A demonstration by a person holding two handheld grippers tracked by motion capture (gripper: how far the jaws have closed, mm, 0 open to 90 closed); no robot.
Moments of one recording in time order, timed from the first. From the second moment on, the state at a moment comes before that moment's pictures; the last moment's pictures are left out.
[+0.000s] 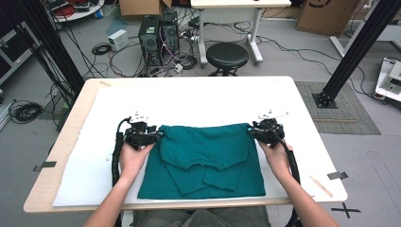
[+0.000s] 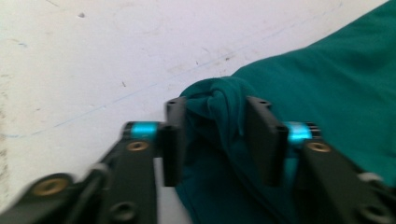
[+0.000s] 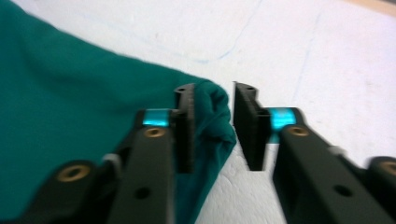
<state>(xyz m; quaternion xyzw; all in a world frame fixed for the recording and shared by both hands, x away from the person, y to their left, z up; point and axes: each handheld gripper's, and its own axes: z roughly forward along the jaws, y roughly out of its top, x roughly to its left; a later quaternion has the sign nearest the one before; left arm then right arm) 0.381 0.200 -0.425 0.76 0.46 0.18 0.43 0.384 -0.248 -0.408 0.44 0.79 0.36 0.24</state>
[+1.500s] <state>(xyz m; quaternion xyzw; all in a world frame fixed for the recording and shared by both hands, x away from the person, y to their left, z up) 0.272 0.192 -0.410 0.78 0.37 0.10 0.49 0.265 -0.246 -0.408 0.39 0.81 0.42 0.13</state>
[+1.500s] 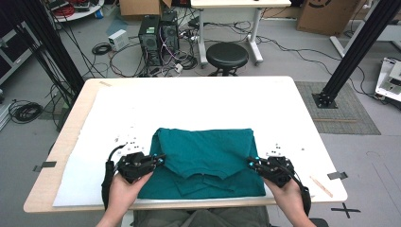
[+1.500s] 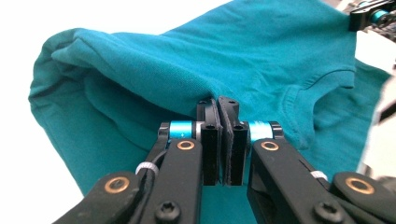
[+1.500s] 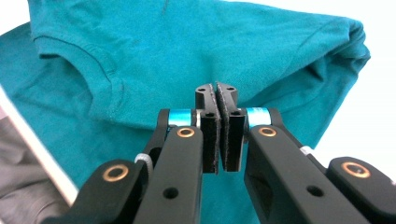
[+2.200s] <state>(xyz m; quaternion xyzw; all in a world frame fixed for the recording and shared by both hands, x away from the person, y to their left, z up) 0.215 0.185 -0.427 0.80 0.37 0.10 0.46 0.215 -0.251 -0.419 0.34 0.83 0.41 0.16</state>
